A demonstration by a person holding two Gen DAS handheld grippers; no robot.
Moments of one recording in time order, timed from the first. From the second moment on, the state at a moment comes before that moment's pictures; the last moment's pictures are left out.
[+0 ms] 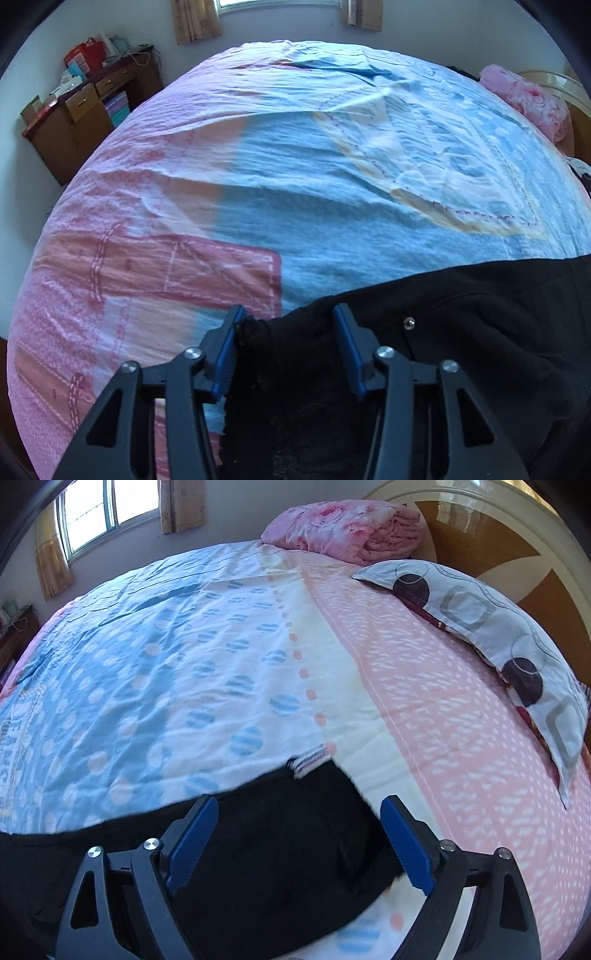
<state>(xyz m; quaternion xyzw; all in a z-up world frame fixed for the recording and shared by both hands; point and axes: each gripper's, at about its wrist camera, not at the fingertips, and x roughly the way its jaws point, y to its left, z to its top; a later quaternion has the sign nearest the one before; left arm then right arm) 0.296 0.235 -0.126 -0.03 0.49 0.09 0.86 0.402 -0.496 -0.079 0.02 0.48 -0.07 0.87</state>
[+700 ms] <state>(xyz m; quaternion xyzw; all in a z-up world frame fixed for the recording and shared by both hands) 0.302 0.217 -0.123 0.00 0.48 0.06 0.87 0.436 -0.522 -0.110 0.05 0.52 -0.01 0.85</state>
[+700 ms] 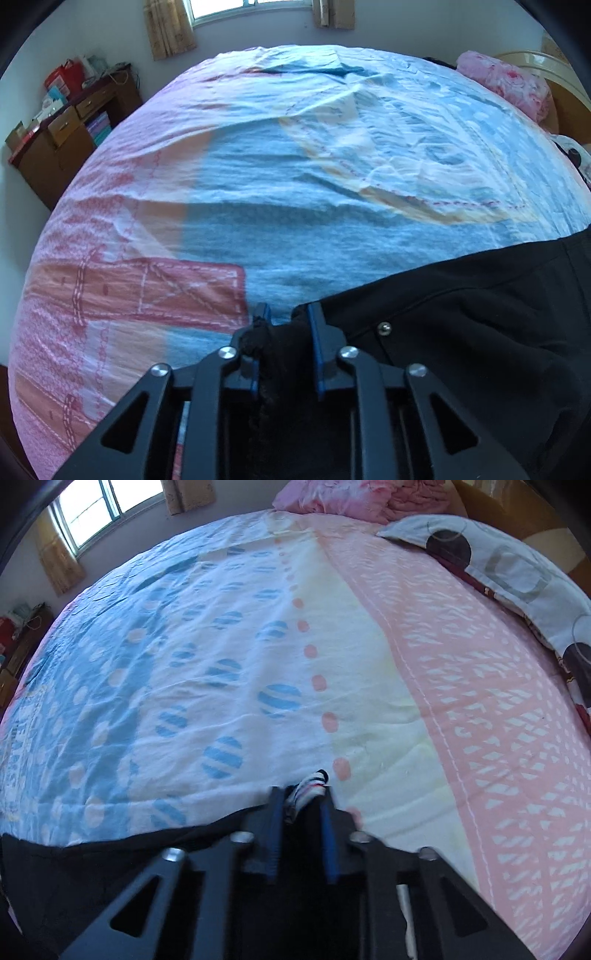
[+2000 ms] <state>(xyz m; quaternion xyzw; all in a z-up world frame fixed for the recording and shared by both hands) 0.030 0.206 -0.097 -0.02 0.32 -0.06 0.95 0.016 -0.579 -0.068 0.10 0.43 -0.02 0.90</state>
